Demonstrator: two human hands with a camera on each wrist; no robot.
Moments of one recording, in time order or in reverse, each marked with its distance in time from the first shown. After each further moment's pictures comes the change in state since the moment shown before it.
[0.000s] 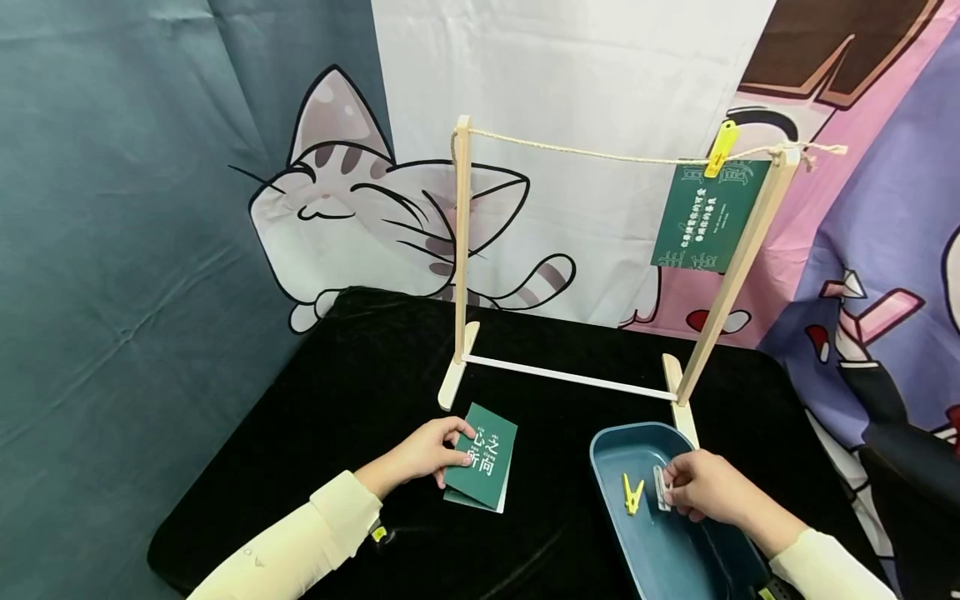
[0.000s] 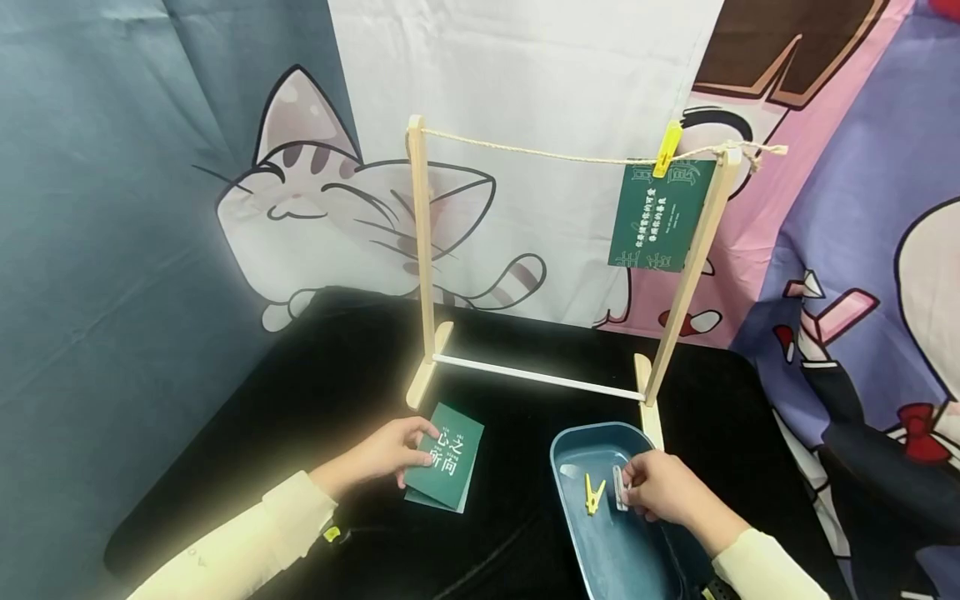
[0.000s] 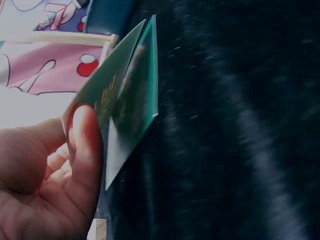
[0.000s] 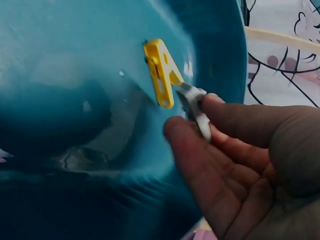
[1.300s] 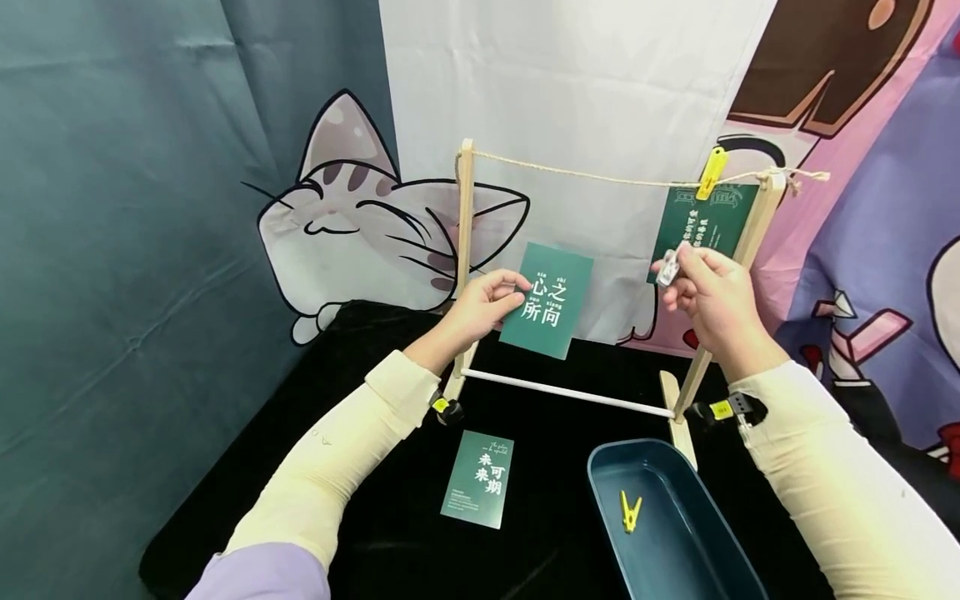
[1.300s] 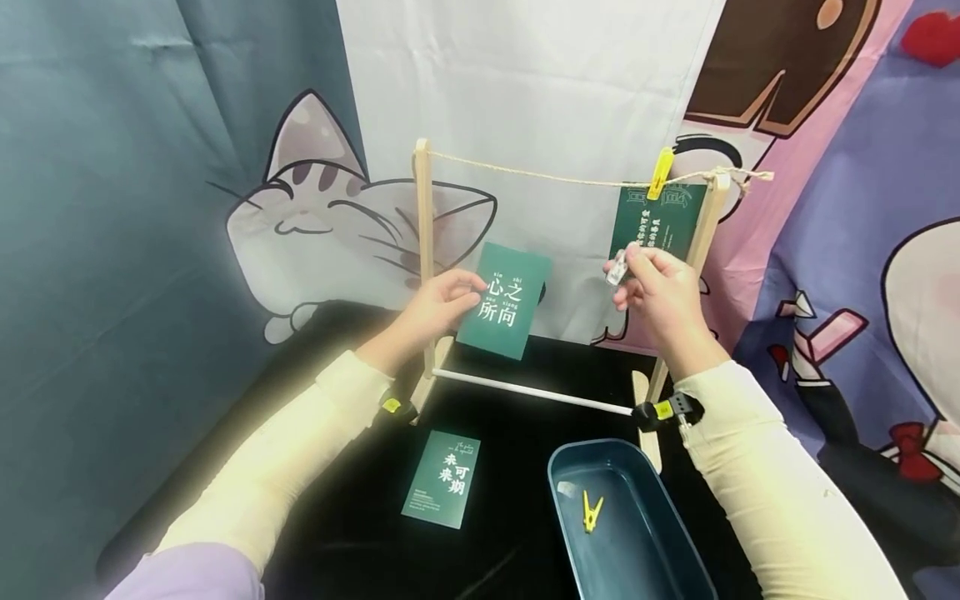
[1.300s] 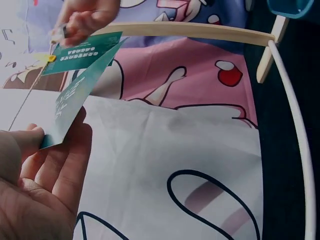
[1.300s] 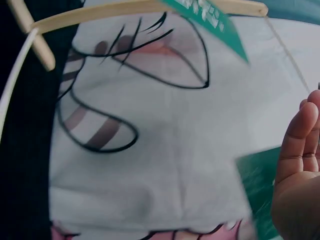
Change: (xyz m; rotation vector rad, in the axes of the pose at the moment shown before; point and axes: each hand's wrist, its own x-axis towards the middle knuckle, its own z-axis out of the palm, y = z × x) left_hand 0.109 0.202 -0.060 -0.227 0.191 0.356; right_hand 0.069 -0.163 -0.142 1.043 0.453 -0.663
